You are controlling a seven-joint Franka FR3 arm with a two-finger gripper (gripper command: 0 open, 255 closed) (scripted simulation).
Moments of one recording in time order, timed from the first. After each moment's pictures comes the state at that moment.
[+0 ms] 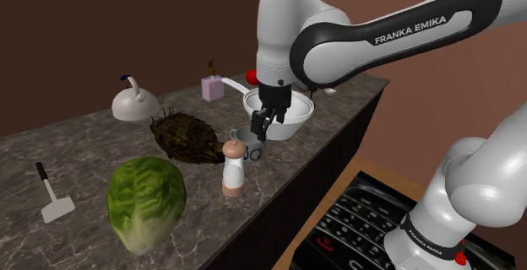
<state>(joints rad) 0.09 -0.24 0.41 -2.22 -0.09 1.99 0.37</state>
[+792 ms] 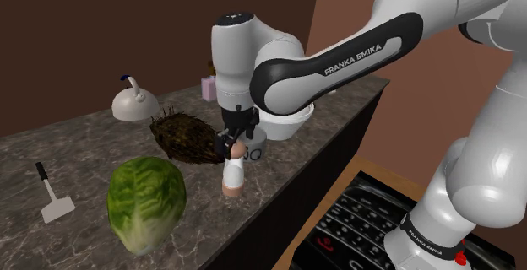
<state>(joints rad) 0.11 0.06 0.50 -2.05 -0.27 2.08 0.59</state>
